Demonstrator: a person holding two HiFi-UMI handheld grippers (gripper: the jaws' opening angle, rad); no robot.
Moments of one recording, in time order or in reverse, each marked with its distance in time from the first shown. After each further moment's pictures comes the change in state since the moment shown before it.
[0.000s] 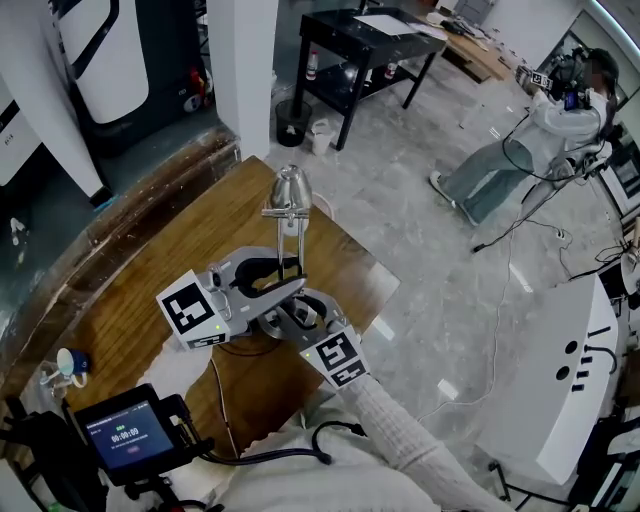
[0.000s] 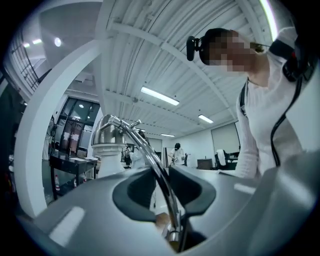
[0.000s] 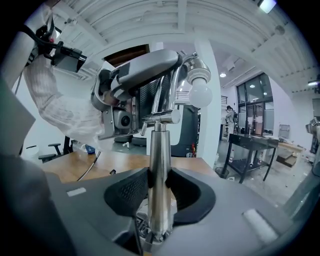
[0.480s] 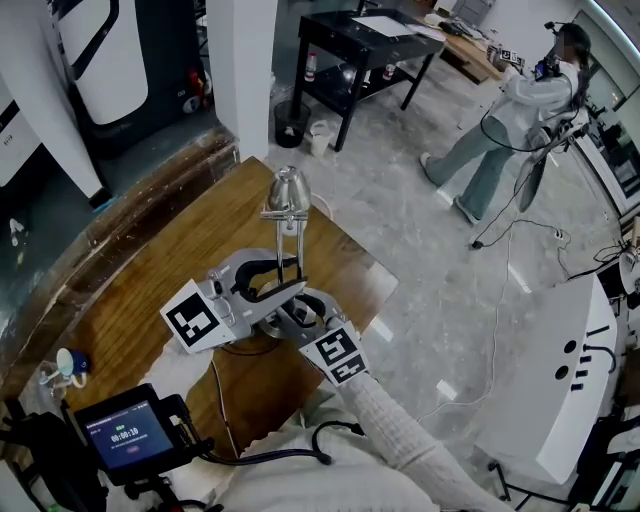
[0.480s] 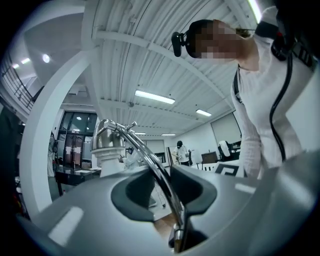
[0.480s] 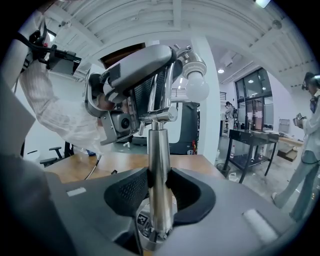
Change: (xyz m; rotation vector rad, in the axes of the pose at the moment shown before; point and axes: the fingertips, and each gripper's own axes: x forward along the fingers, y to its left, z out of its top) left arm -0.005 -0.011 0.006 0.139 -0.005 0.036; right arm -0.002 0.006 0.004 0.042 0.023 0.012
